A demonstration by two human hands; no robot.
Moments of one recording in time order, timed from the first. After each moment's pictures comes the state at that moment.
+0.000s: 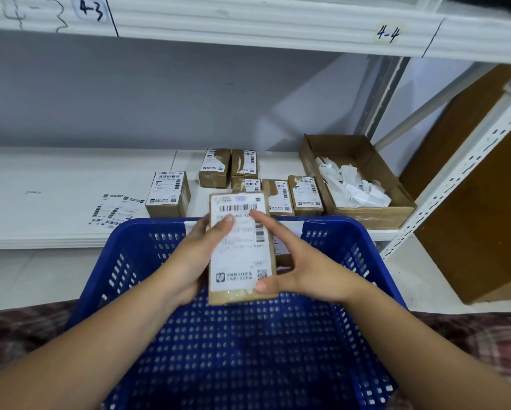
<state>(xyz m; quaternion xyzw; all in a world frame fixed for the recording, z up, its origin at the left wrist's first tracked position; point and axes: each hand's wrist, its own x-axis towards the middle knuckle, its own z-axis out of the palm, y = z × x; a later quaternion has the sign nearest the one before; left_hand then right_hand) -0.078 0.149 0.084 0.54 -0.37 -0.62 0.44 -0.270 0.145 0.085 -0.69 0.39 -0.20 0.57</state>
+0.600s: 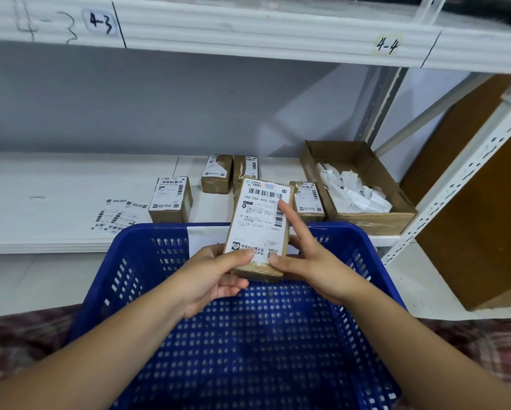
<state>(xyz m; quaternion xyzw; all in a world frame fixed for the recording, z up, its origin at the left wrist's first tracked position) -0.079 0.156 0.076 0.53 -0.38 -0.68 0.34 -0.272 0.138 0.076 -0.58 0.39 -0.33 0.63</state>
